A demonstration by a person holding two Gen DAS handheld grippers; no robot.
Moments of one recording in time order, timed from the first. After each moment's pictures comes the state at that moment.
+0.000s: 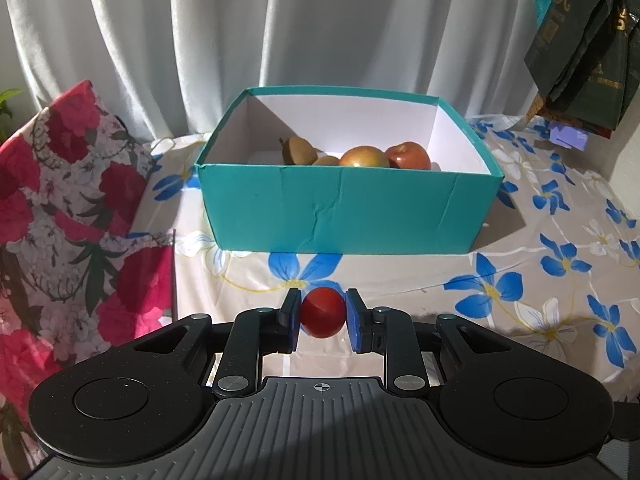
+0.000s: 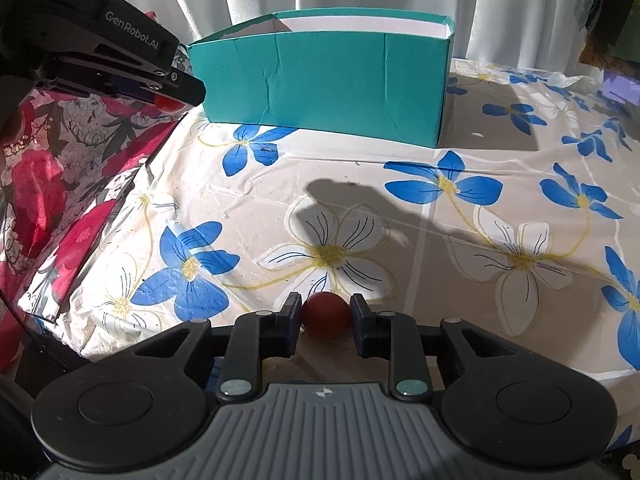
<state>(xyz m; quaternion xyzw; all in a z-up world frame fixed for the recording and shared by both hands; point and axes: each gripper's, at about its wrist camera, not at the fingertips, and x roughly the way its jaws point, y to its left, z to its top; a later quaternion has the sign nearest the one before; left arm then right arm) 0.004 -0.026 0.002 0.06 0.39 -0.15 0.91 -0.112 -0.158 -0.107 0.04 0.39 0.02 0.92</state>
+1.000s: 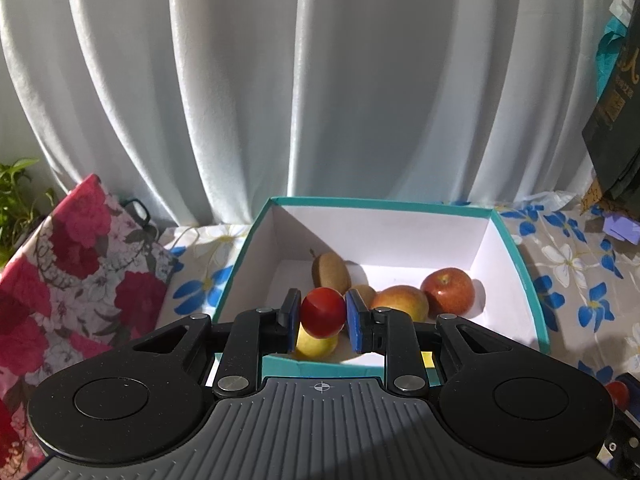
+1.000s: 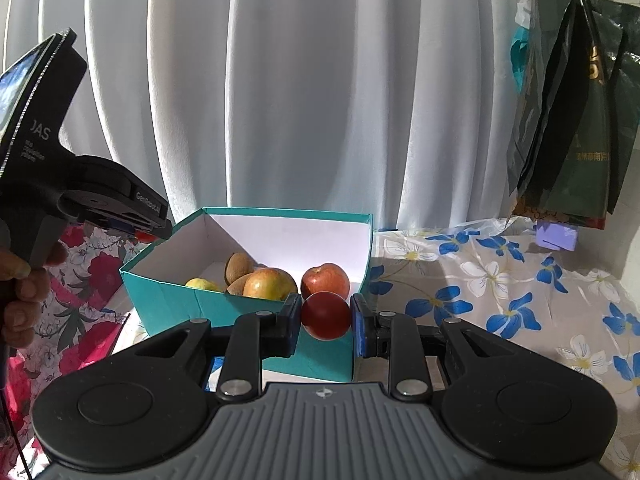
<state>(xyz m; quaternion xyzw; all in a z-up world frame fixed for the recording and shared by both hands) 0.113 -0.071 0.059 0.06 0.34 -0.09 0.93 -0.054 -0.207 0.008 0.04 0.21 -0.06 0.97</state>
